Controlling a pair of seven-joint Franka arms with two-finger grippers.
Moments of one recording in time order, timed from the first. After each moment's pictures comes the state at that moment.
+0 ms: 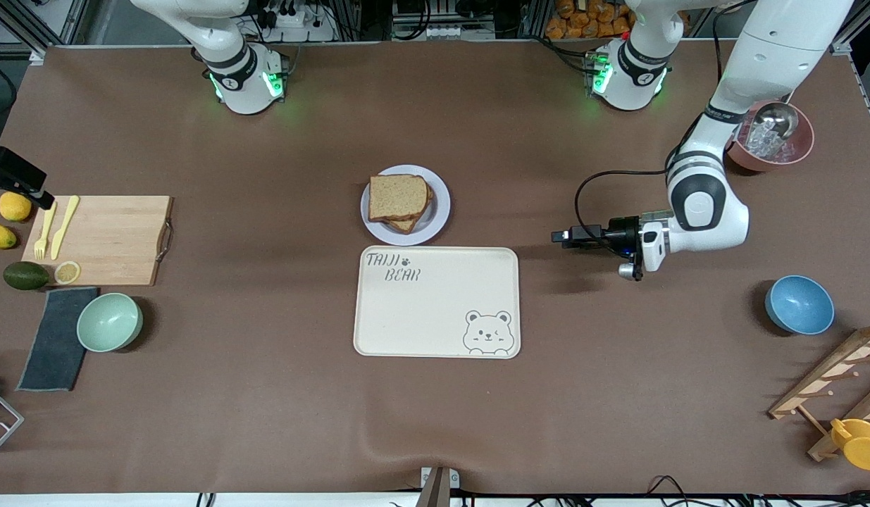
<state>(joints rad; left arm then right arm) 0.08 0.44 -0.21 -2.19 -1.27 2.05 0.75 -0.09 0.00 0.00 -1.52 0.01 1.65 -0.09</state>
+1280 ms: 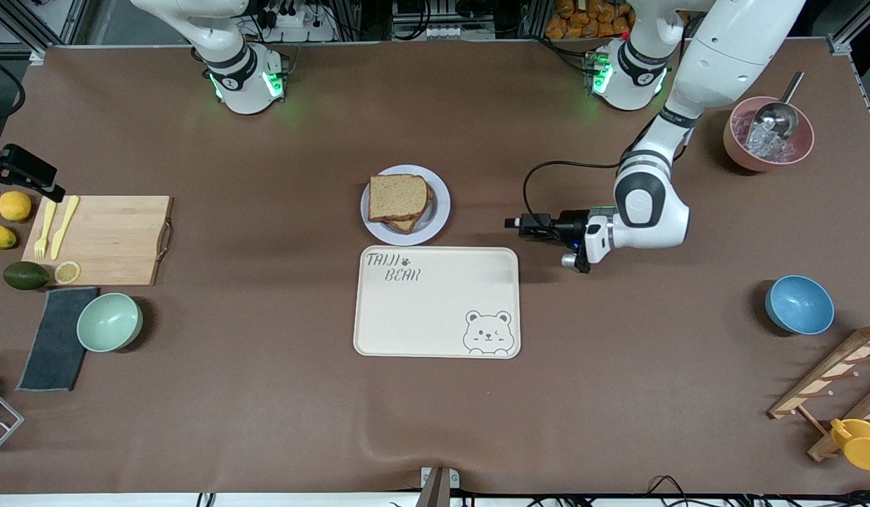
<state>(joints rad) -0.10 0.49 -0.25 -2.18 -1.36 2.11 0.79 -0.09 0.00 0.00 -1.53 0.01 1.59 -0.08</state>
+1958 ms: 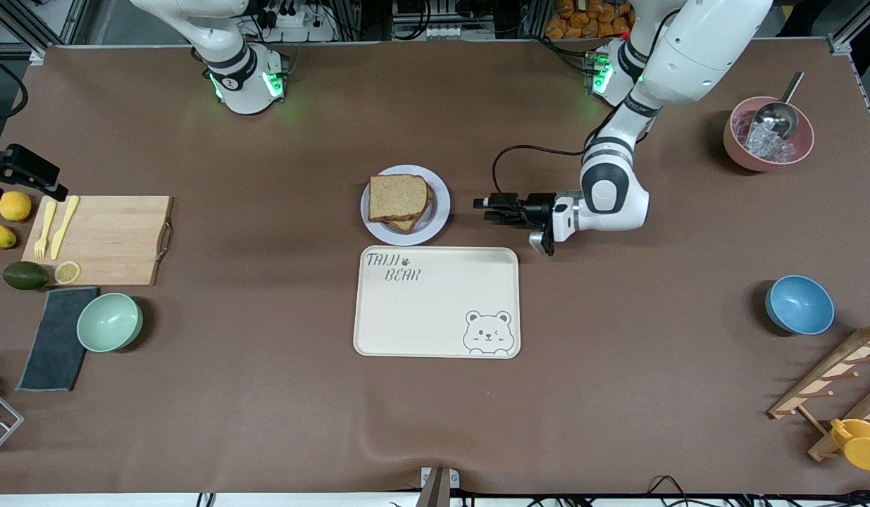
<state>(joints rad) -0.19 0.54 -0.28 -2.22 -1.63 2.12 1.05 -0.09 0.00 0.00 -1.53 0.01 1.58 -0.08</state>
